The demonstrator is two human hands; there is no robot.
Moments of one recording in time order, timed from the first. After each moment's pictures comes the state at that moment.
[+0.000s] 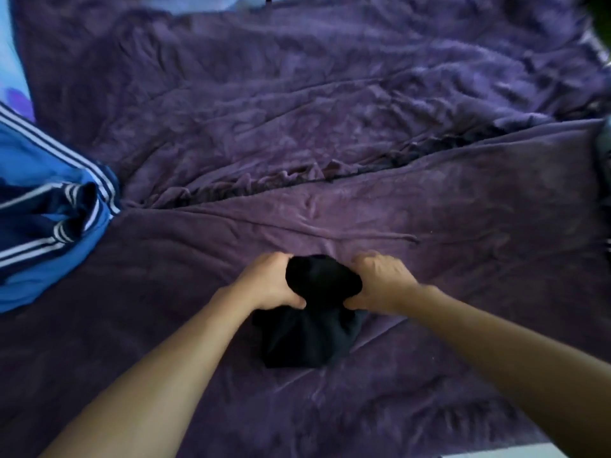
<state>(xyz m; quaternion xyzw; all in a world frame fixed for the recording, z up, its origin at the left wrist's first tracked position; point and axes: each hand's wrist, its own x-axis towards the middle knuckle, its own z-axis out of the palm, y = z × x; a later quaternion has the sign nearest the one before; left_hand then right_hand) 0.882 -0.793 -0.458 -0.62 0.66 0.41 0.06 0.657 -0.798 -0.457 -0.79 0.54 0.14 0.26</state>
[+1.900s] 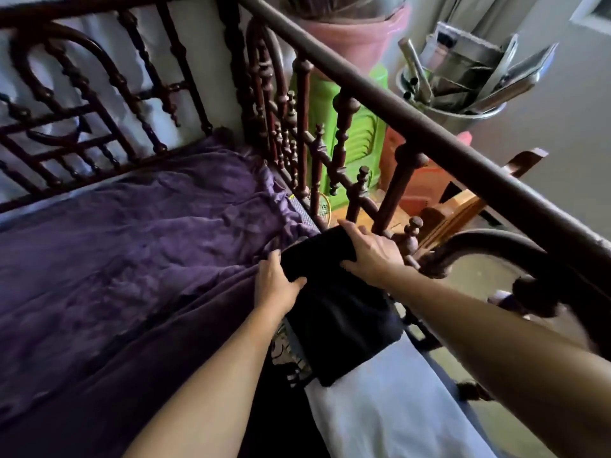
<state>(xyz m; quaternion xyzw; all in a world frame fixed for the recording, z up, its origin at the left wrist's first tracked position) 0.096 -1.026 -0.328 -0.63 0.67 0.35 -0.16 -0.109 -0.996 -0.284 -0.65 0.75 -0.03 0.11</state>
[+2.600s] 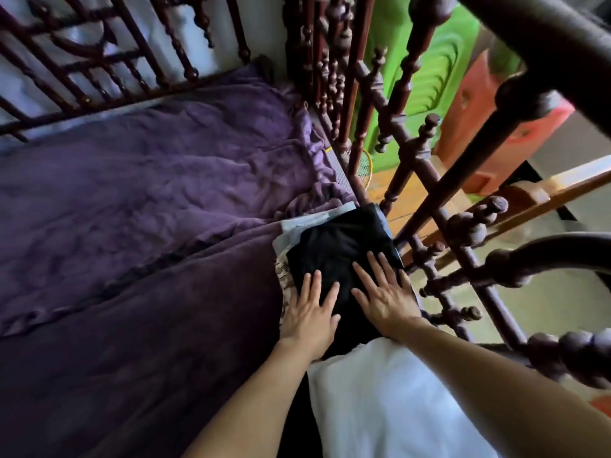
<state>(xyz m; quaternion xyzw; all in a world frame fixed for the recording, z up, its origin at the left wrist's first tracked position) 0.080 -0.947 -0.436 -0.52 0.82 0.20 0.14 -0.108 -0.946 -0.465 -0.70 0.69 0.07 0.15</state>
